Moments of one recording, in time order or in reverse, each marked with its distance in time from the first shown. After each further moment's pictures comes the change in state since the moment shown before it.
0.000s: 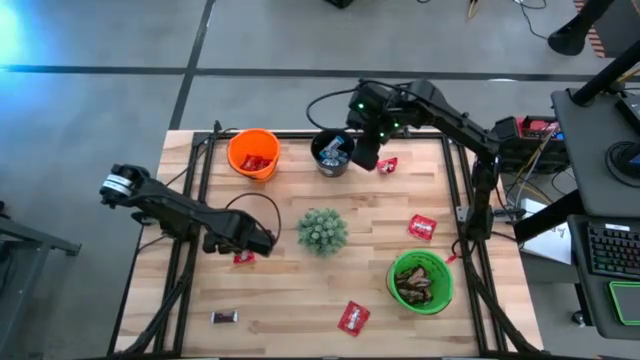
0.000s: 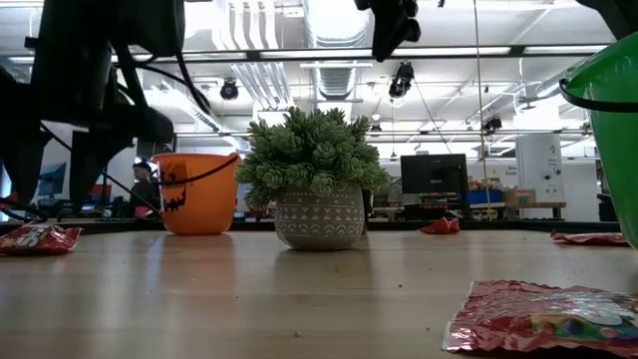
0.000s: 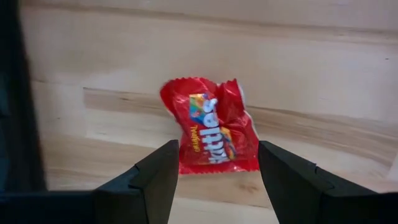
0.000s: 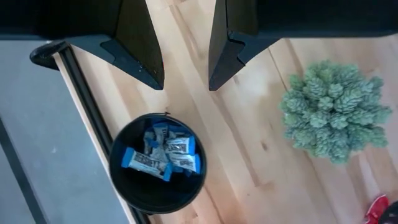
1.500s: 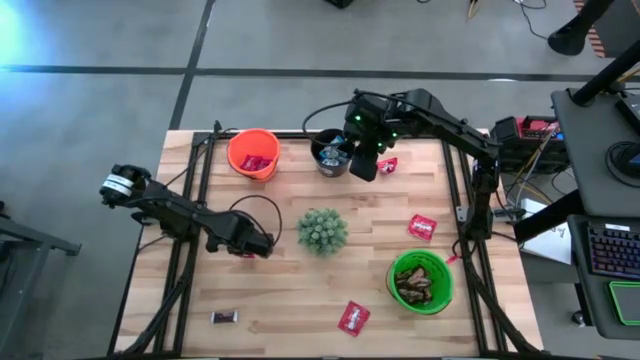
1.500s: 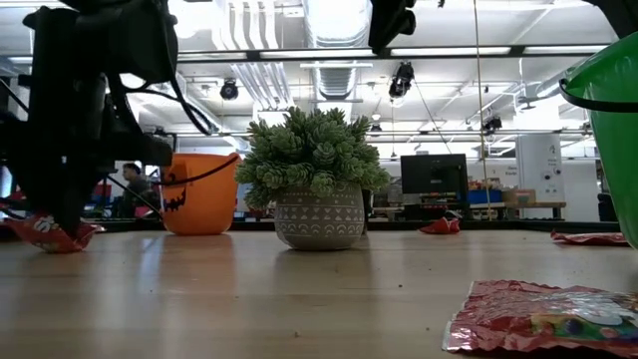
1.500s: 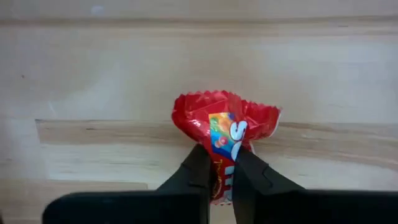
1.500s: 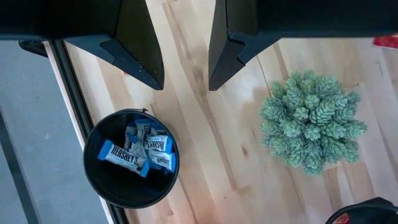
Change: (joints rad) left arm -0.003 0.004 -0.126 0.196 -0.032 0.087; right arm 0.077 0.000 0.000 0.000 0.000 -0.011
